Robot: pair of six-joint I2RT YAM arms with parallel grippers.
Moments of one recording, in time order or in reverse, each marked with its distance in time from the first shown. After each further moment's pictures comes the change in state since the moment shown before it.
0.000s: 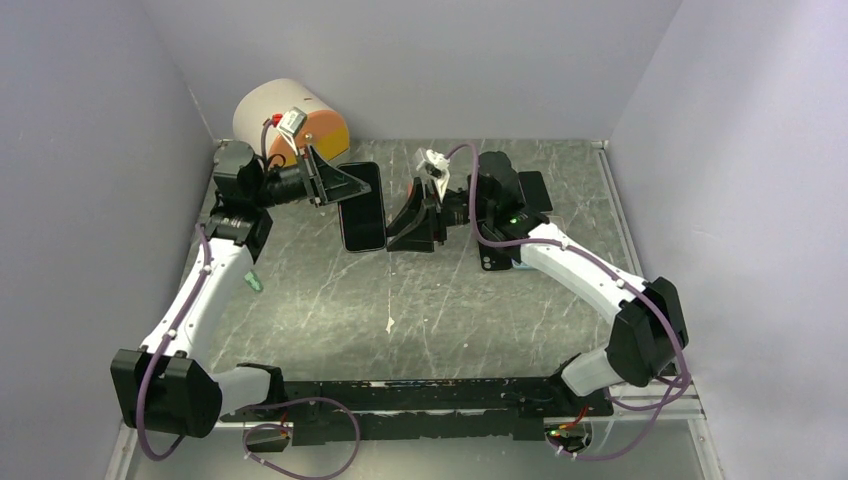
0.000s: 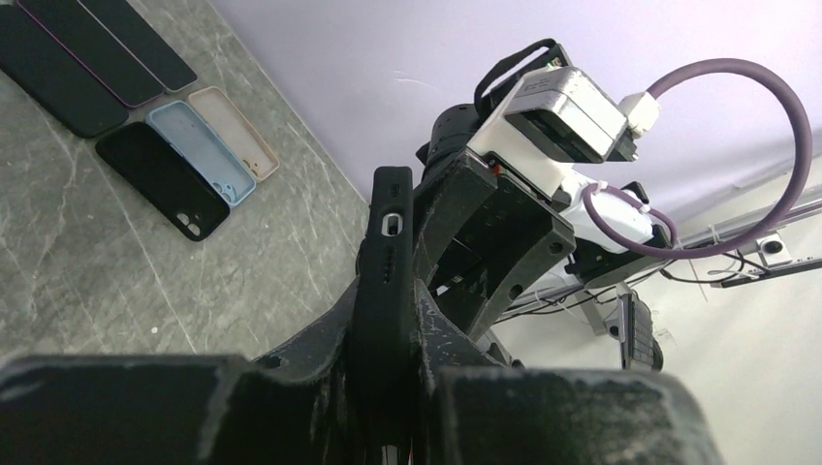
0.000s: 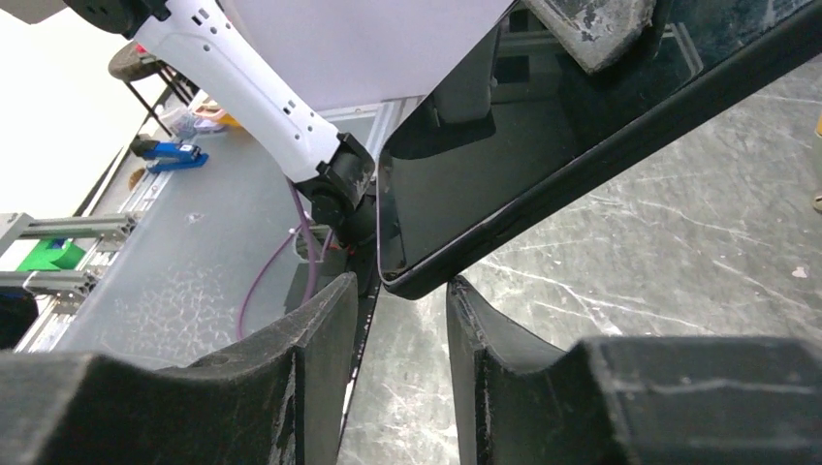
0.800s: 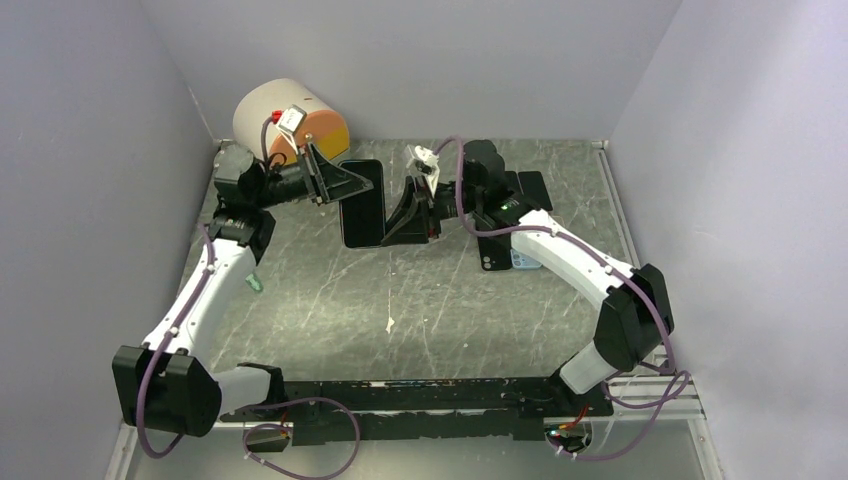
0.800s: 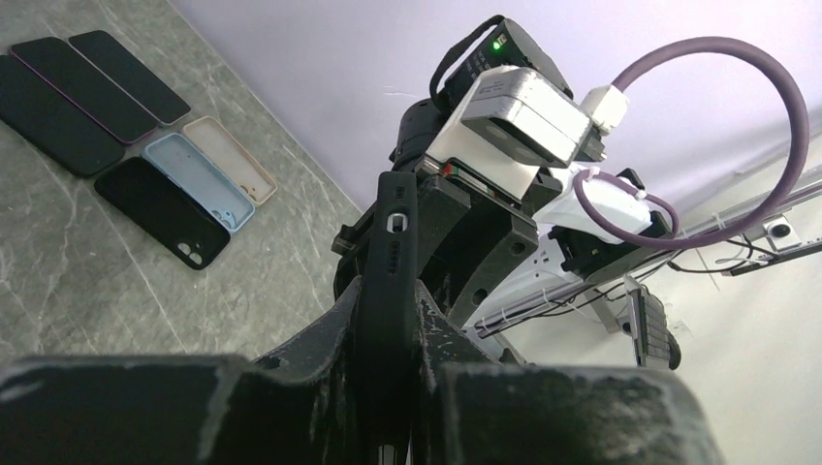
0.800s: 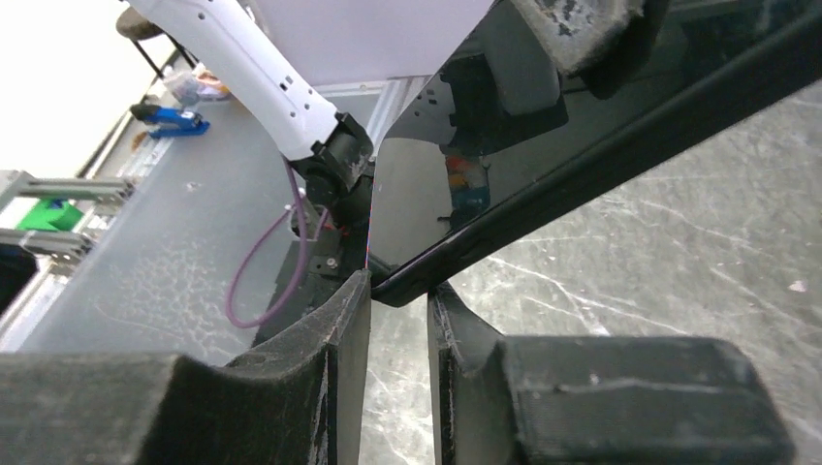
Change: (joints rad) left arm -0.016 -0.003 -0.023 0.138 -0.009 -0.036; right arm -0.002 0.098 0.116 -0.123 -0.060 -0.103
